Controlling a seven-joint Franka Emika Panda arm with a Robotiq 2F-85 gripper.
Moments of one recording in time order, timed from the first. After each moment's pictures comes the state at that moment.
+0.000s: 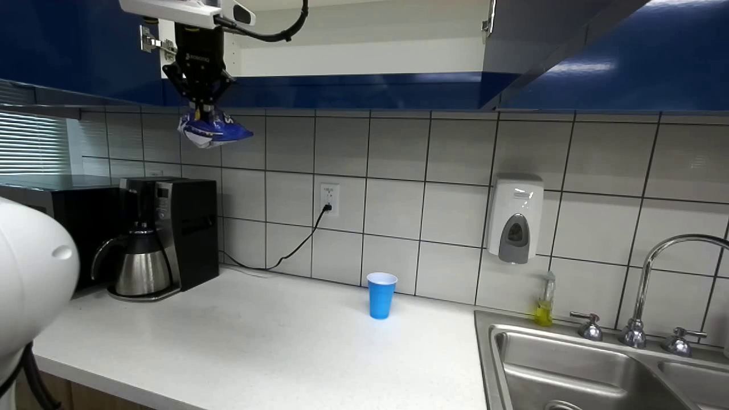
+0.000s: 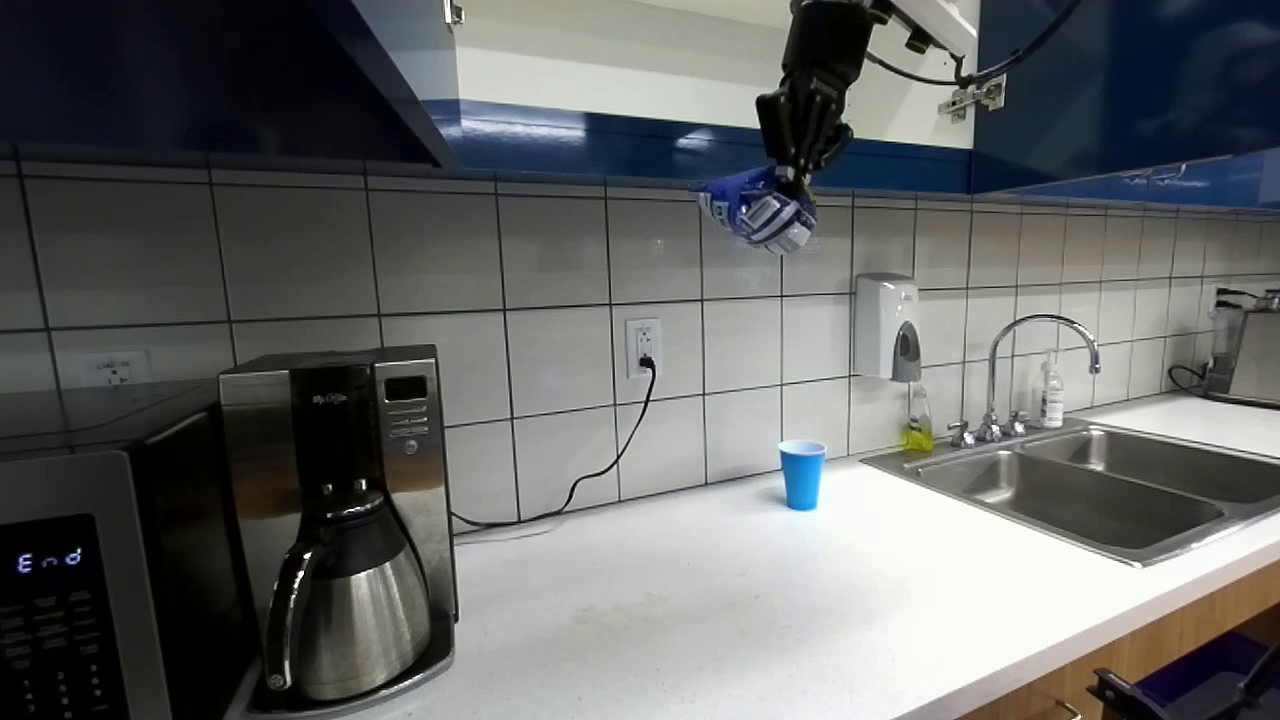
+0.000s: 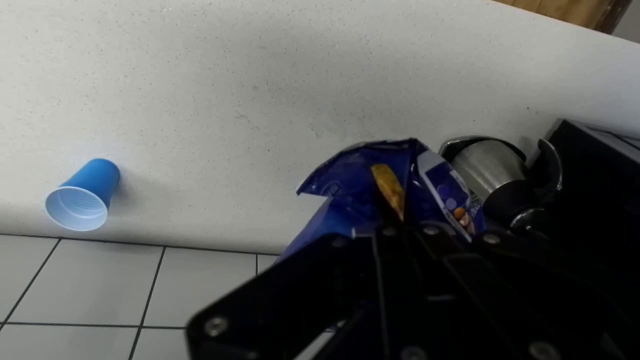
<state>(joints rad) 0.13 -0.59 0.05 -2.16 0.17 1.79 -0.14</state>
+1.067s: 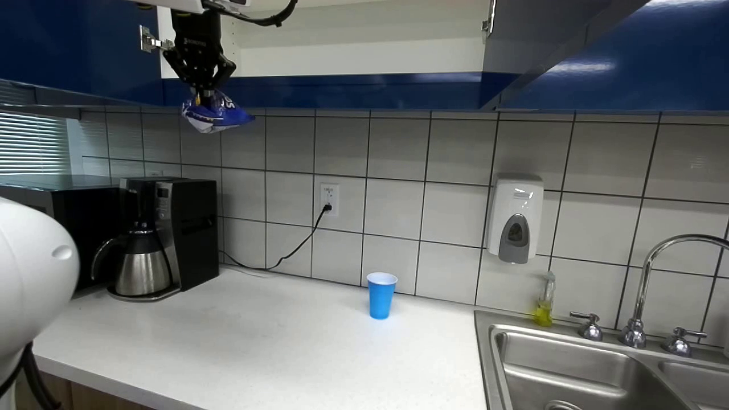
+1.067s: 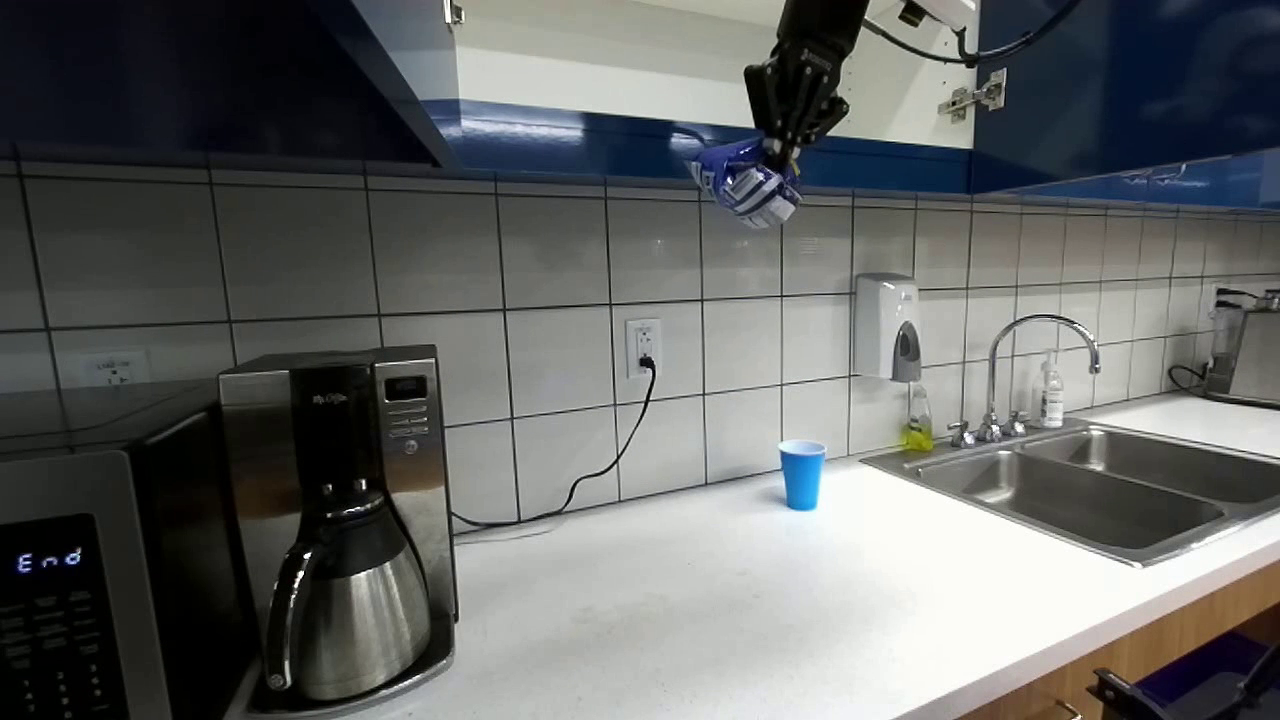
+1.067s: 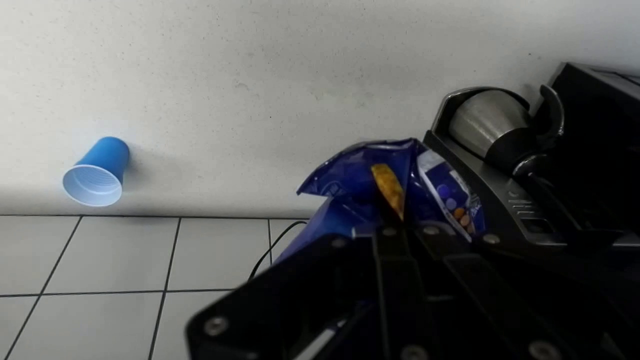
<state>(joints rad) 0.13 -0.61 0.06 -2.13 0.17 1.84 -0.05</state>
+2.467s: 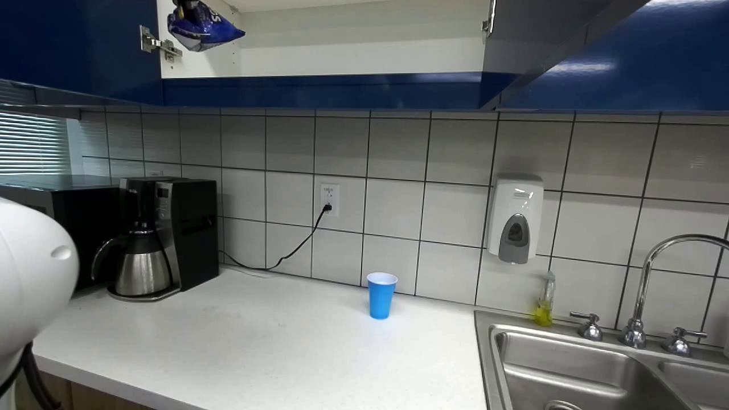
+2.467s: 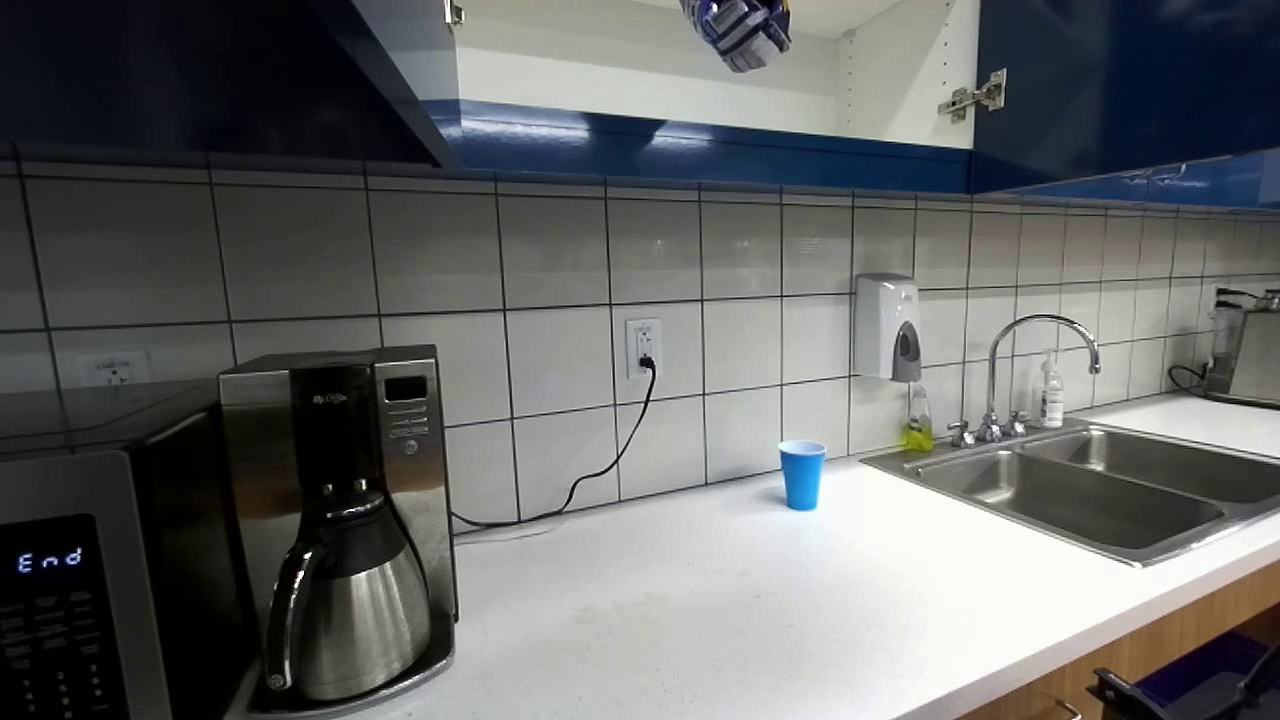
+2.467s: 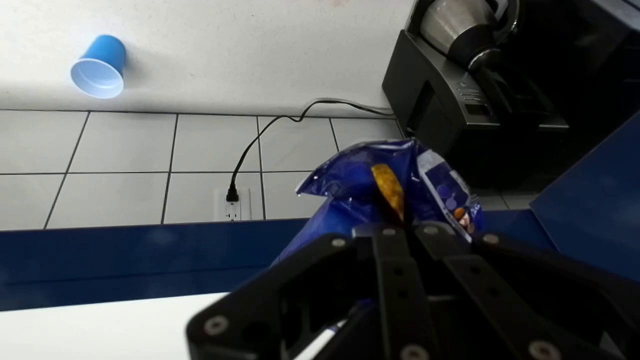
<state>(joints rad) 0.12 -0.62 0.09 -1.84 0.15 1.76 0.04</state>
